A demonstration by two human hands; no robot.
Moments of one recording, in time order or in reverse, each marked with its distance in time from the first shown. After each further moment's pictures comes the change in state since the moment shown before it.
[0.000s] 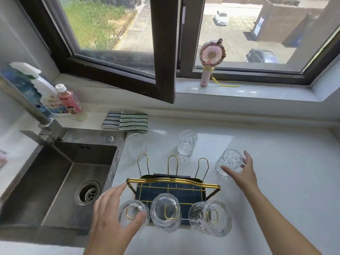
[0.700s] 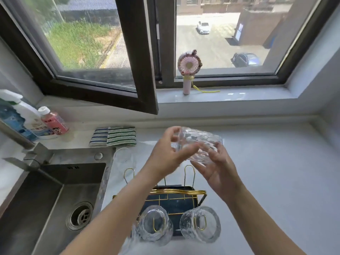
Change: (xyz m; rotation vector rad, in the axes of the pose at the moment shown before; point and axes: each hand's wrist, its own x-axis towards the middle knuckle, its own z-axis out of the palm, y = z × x) left_hand 0.117 0.163 0.045 -0.493 -0.431 0.306; right_hand -0.090 -0.140 -0.022 1.071 -0.602 -0.160
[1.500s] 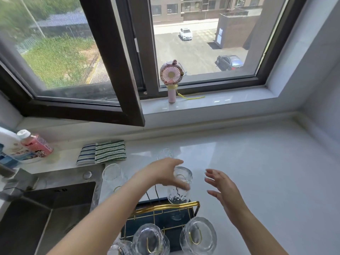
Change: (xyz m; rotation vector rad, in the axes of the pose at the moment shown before) left_hand 0.064 -0.059 0.018 0.834 -0.573 -0.113; right_hand -0.026 0.036 -0.062 -0.439 0.442 0.096
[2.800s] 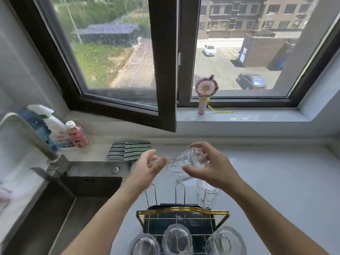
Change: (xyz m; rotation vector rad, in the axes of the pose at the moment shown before) left_hand -0.129 -0.058 -0.026 -0.918 0.583 -0.111; right_hand 0.001 -0.109 0.112 -0.773 -0.256 -0.560
